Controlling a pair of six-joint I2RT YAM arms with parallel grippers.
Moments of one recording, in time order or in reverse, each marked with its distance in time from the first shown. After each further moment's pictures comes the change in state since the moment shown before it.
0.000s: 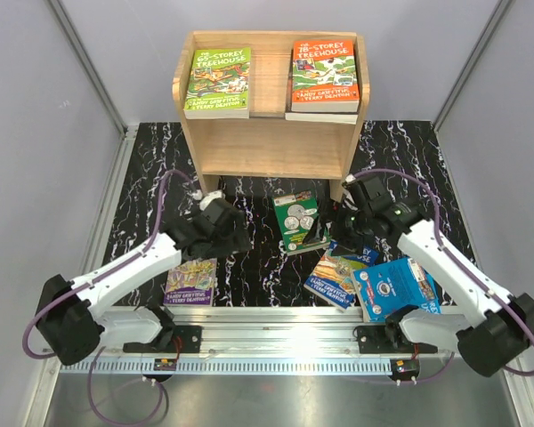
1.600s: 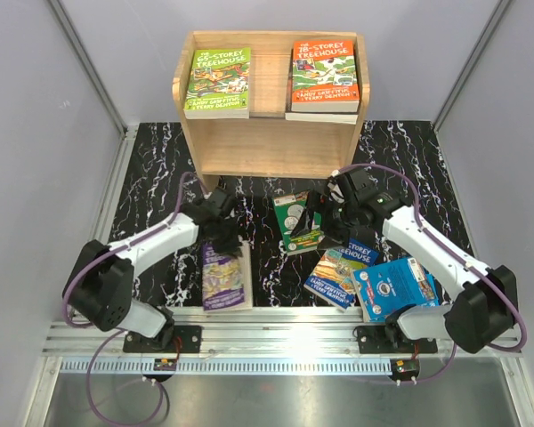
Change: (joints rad) left arm 0.235 0.248 -0.013 0.056 0.315 0.123; right arm 0.000 0.170 0.018 0.150 -0.116 -0.001
